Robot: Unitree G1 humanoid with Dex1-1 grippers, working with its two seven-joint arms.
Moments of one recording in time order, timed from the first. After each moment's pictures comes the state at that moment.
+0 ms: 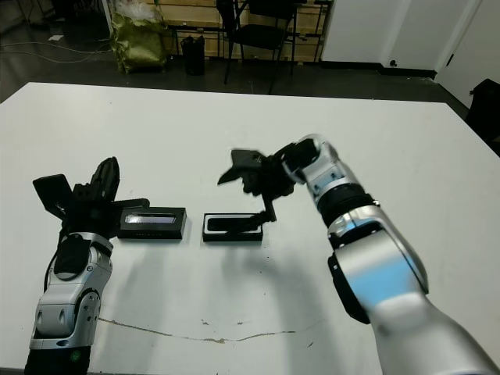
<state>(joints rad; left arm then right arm) -0.09 0.06 0.12 -0.19 -0.17 0.16 0.02 -1.08 -0.27 0.25 1.10 -0.11 -0.19 1.39</state>
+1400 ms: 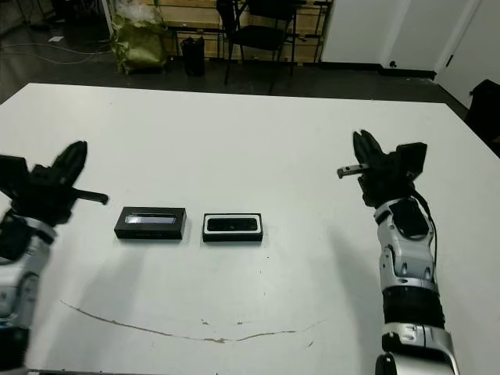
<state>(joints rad) -0.22 0.52 0.23 0.05 -0.25 0.05 -0.47 -0.37 -0.32 -0.23 0.37 0.21 -0.11 0.33</state>
